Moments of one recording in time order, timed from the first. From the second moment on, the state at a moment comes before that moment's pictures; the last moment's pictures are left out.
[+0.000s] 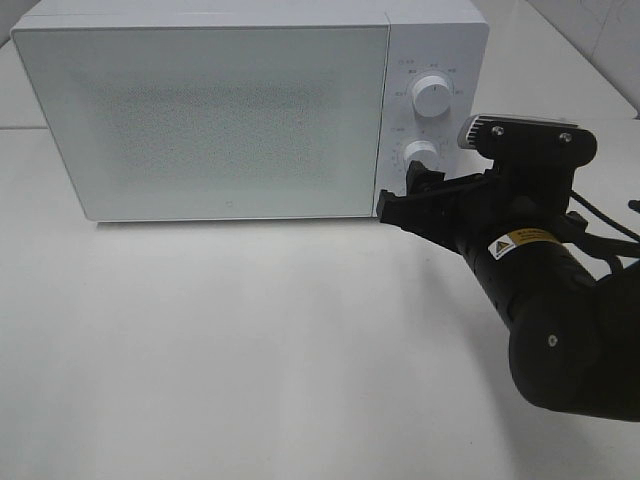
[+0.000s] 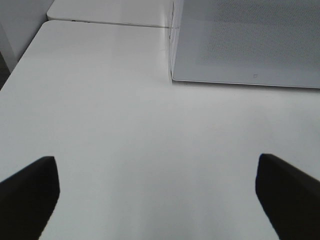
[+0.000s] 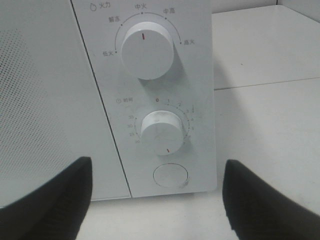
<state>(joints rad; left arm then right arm) 0.05 0.00 -0.52 -0.09 1.07 0.02 0.78 1.79 -0.48 0.84 -1.20 -0.10</state>
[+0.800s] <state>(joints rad) 0.05 0.00 -0.52 -0.09 1.07 0.02 0.69 1.86 -0.60 0.75 -1.14 -0.26</state>
